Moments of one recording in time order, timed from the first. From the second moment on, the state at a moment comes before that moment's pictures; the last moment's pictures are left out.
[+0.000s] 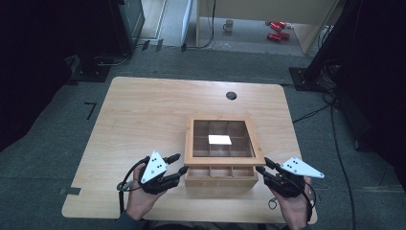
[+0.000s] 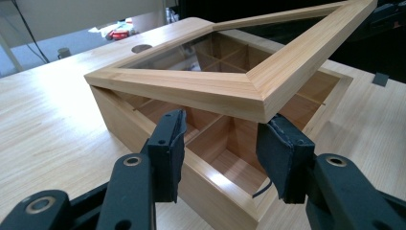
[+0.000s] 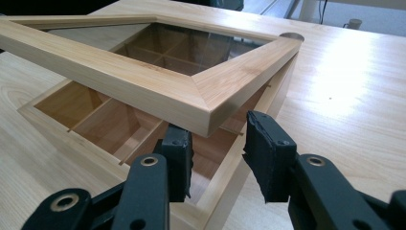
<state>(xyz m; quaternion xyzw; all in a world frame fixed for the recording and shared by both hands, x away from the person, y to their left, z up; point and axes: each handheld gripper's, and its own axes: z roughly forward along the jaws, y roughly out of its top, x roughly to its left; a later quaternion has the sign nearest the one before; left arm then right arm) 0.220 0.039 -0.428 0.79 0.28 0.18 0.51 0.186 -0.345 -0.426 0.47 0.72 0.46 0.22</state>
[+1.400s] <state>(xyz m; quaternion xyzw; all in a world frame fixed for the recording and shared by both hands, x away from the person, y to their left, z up) 0.205 0.029 -0.459 0.80 0.29 0.18 0.49 0.176 -0.342 -0.457 0.49 0.73 0.43 0.21</state>
